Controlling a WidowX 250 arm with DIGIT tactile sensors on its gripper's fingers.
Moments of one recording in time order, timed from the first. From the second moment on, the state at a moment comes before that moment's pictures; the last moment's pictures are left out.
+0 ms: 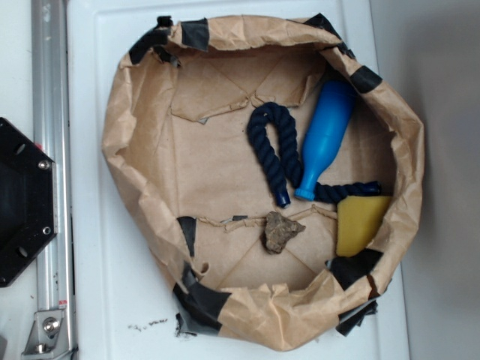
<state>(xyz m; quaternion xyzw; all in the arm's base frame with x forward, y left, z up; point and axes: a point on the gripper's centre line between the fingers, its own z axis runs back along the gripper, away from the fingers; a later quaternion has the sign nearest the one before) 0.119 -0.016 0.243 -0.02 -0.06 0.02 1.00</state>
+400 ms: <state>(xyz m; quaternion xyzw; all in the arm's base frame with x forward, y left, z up) 0.119 -0.016 0.239 -0.02 -0.05 0.02 1.00</state>
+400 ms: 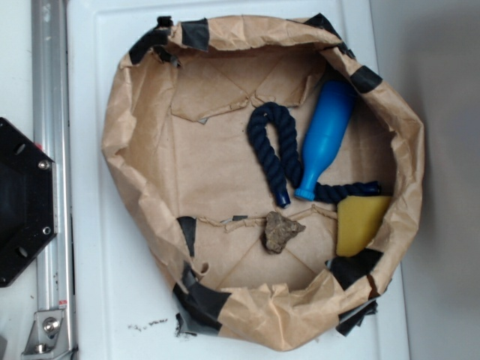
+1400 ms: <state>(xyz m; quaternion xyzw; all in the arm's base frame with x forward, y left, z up) 0.257 -0.006 0.097 -0.06 -0.12 0.29 0.95</state>
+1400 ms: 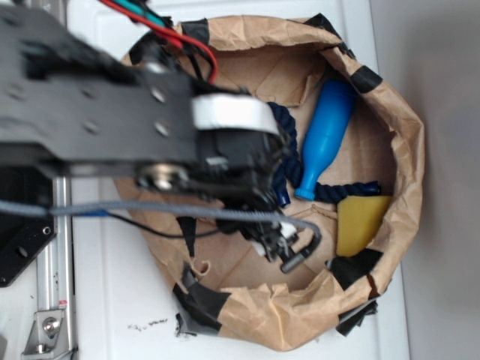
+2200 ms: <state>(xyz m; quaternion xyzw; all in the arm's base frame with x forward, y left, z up) 0.284 -0.040 0.022 -0.02 -0.07 0.23 0.97</state>
